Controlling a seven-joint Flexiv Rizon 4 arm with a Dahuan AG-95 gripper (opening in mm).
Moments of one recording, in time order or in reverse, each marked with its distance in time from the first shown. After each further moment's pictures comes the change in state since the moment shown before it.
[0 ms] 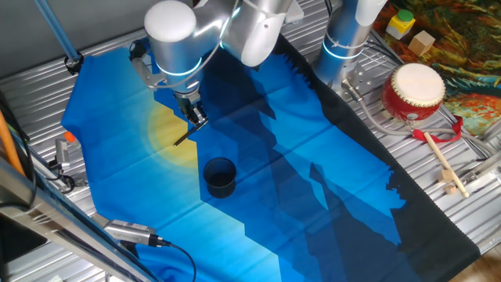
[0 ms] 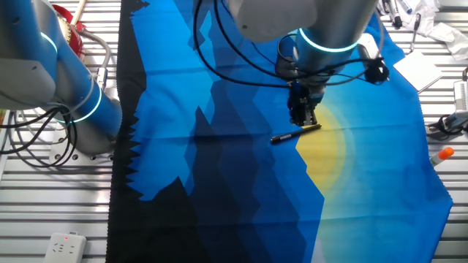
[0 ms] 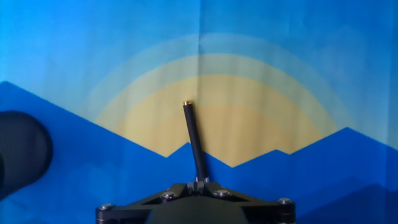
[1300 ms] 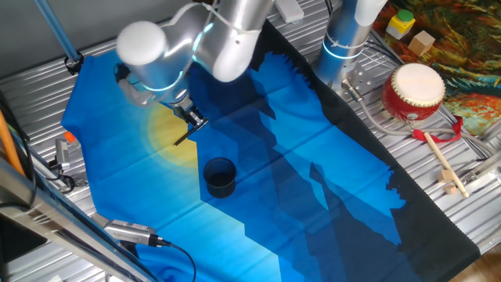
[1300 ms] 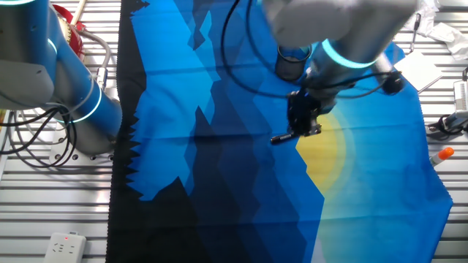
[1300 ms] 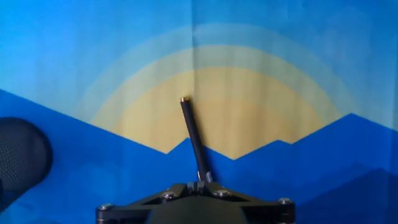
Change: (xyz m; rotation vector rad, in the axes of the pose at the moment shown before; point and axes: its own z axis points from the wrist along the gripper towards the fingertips) arm 0.010 -0.016 0.041 0.020 0.084 -0.219
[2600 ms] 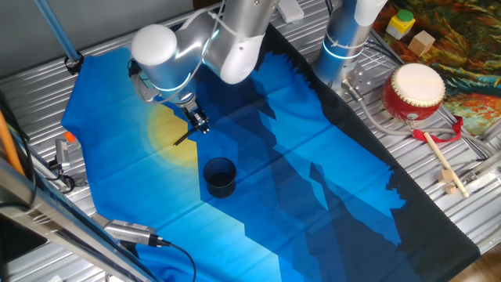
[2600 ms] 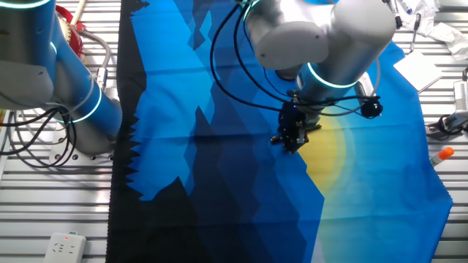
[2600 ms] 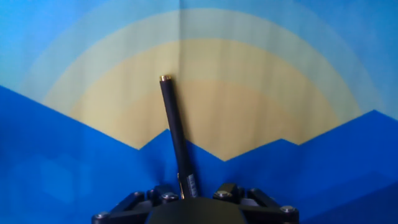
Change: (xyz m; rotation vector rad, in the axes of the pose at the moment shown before) arm 0.008 0.001 0.025 -0.024 0.014 0.195
